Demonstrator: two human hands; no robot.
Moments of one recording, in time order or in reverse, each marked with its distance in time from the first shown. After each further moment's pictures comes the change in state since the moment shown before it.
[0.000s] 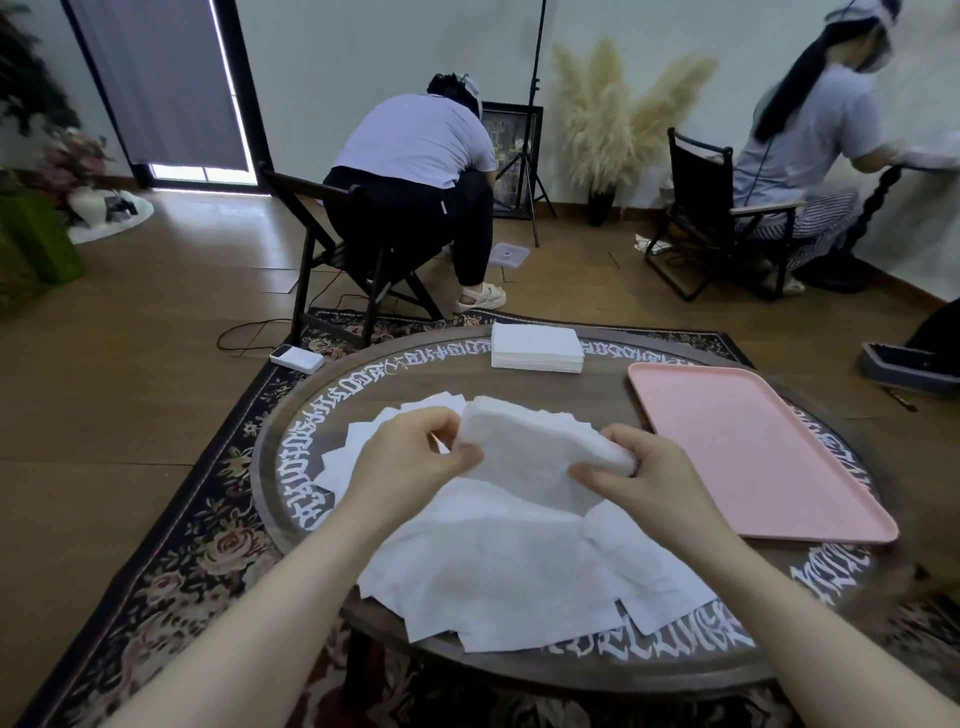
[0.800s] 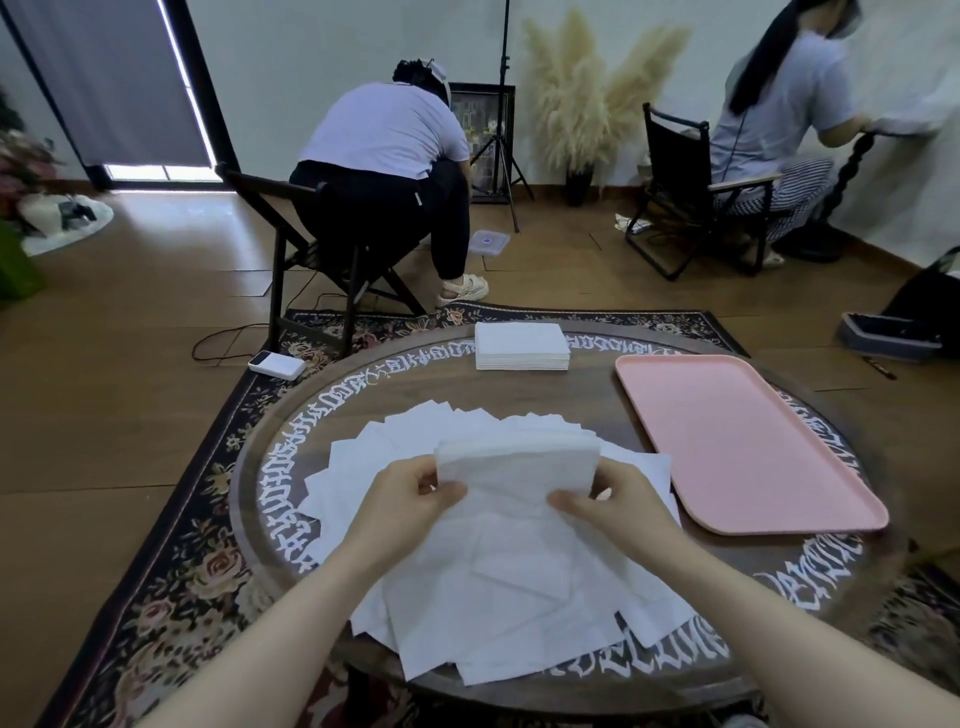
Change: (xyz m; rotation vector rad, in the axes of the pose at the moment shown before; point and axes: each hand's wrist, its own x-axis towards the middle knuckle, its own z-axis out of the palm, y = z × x) left_hand 0.016 -0.046 0.023 -0.163 -0.151 -0.112; right_hand 0.020 0.041 0.022 0.064 -0.068 0.112
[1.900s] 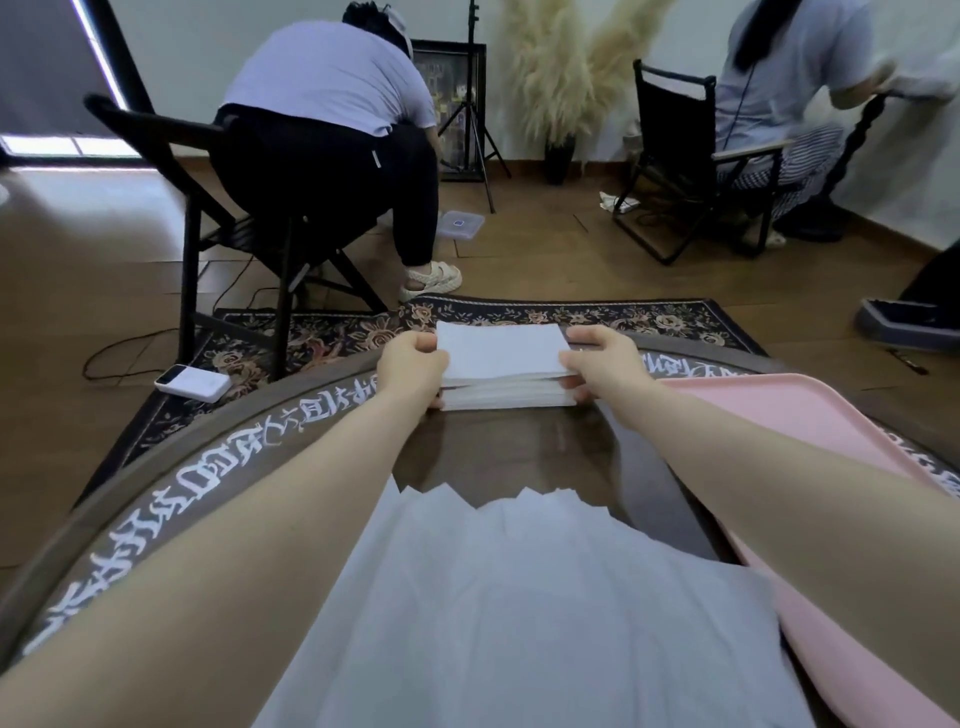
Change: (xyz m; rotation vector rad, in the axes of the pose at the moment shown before) left_hand 0.293 -0.004 0.048 -0.158 0.259 -0.211; right_hand 0.282 0.030 -0.028 0.198 0.270 0.245
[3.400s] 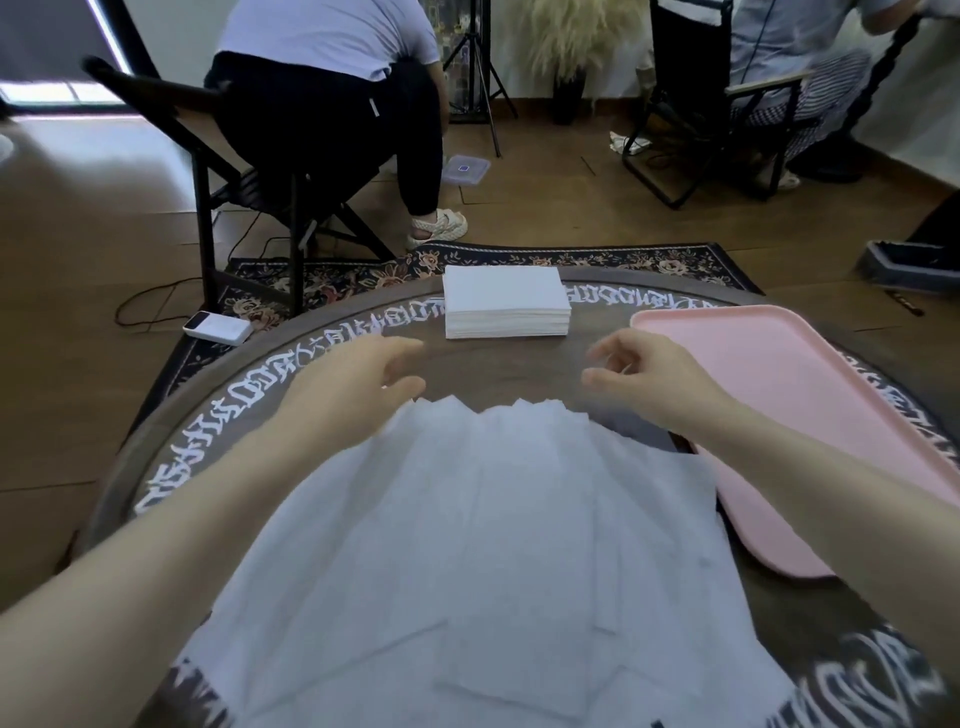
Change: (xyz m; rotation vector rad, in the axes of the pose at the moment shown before) left_hand -0.126 -0.002 -0.101 0.902 -0.238 0.404; right_hand -0.120 0.021 -0.061 -0.547 -0.126 -0.290
